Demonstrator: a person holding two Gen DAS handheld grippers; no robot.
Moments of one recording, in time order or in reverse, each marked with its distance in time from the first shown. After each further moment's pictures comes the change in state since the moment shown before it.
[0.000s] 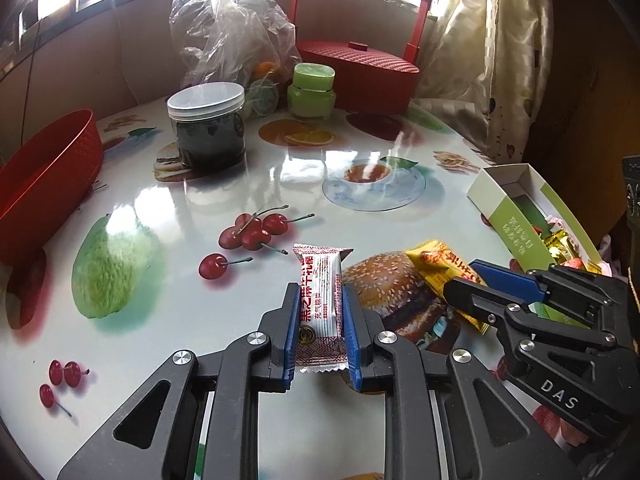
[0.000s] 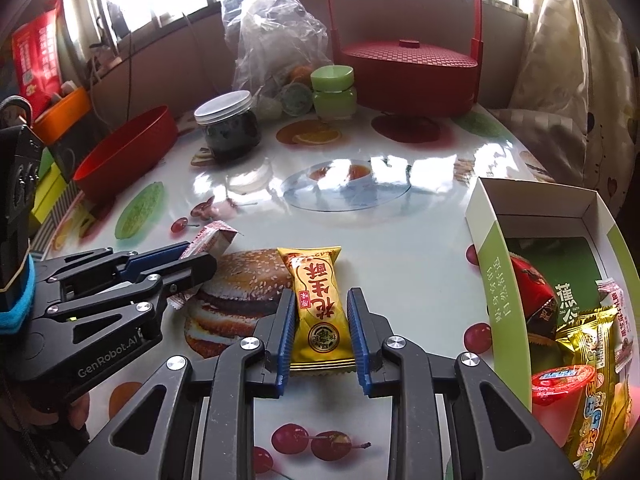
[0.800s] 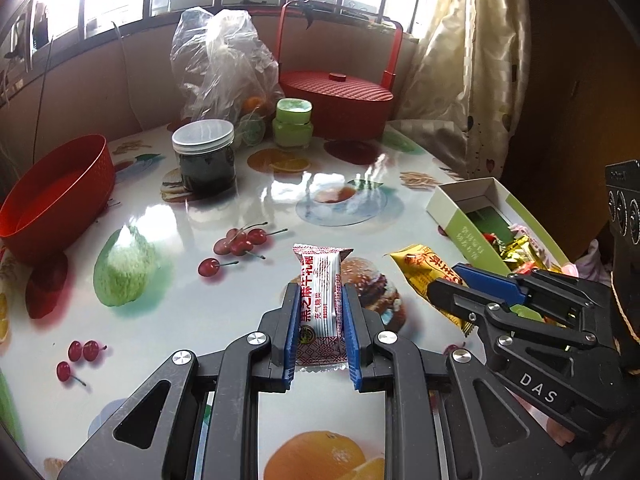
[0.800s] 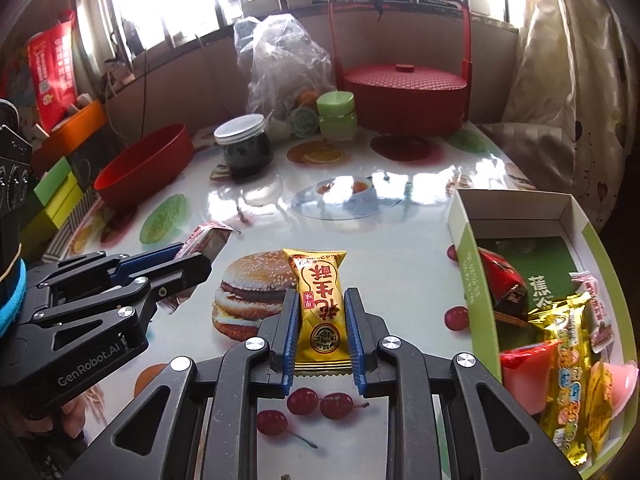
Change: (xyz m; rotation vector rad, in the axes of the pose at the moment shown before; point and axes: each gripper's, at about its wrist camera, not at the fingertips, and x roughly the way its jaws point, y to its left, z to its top) left arm -0.045 -0.022 -0.006 0.018 -0.073 -0.011; right arm -0.039 0.000 -0.010 -0.001 -0.068 0.013
